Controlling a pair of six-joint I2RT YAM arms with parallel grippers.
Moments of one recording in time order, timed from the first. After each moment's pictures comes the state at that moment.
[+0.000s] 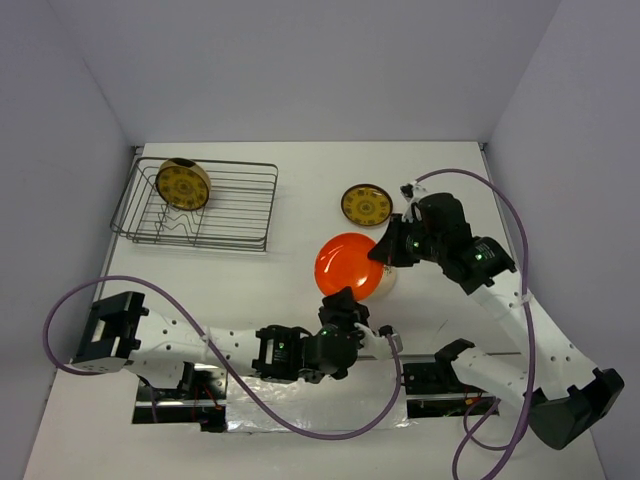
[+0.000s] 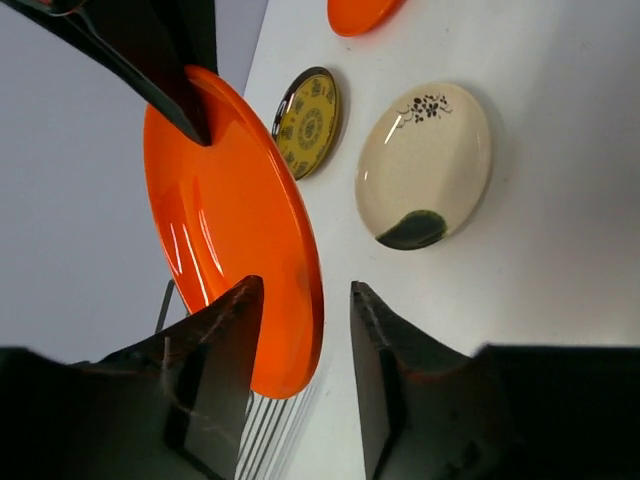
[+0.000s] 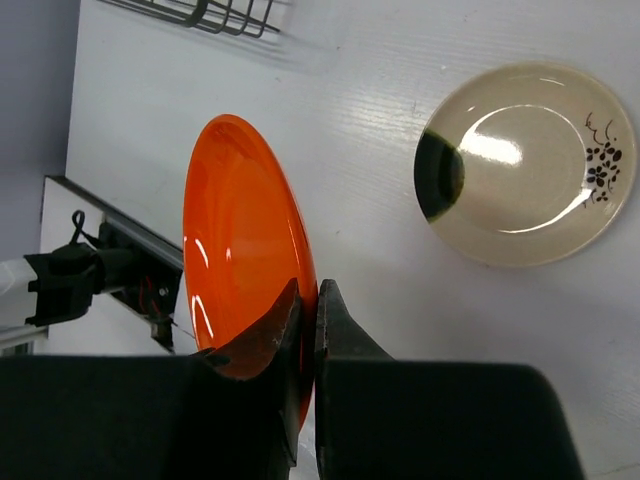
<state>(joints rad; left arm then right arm) -1.57 1.45 0.97 0.05 -0.88 0.59 0.47 0.96 1.04 -0.74 -0.26 0.52</state>
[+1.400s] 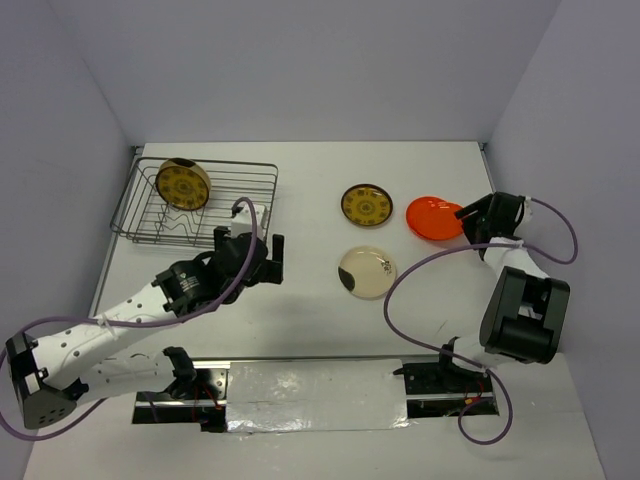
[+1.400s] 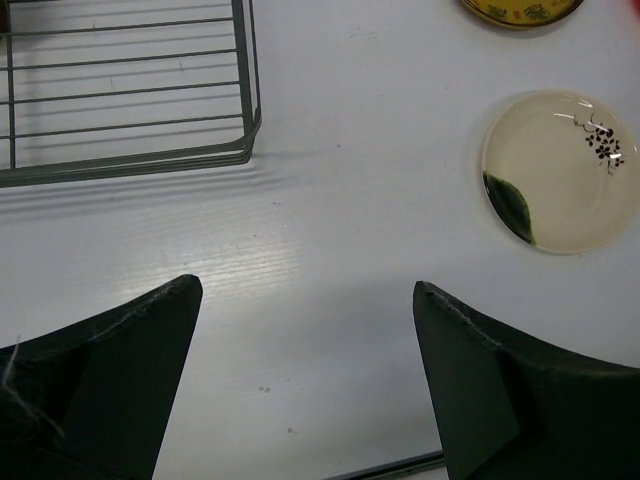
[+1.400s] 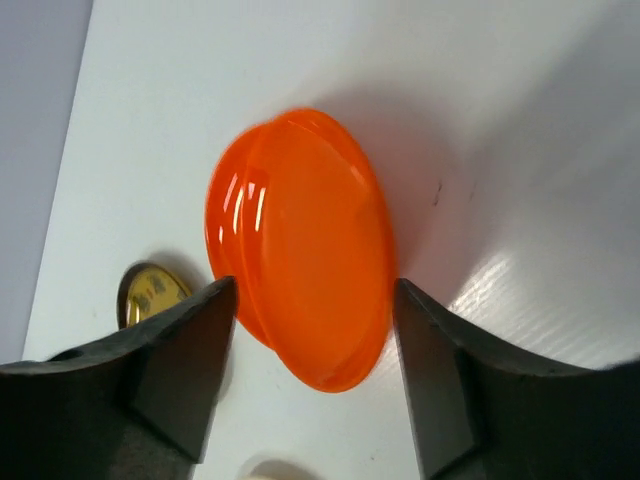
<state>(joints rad) -0.94 1.01 0.97 -0.64 -0.59 -0.53 -0.34 1.44 0.72 0.09 -0.09 0.82</state>
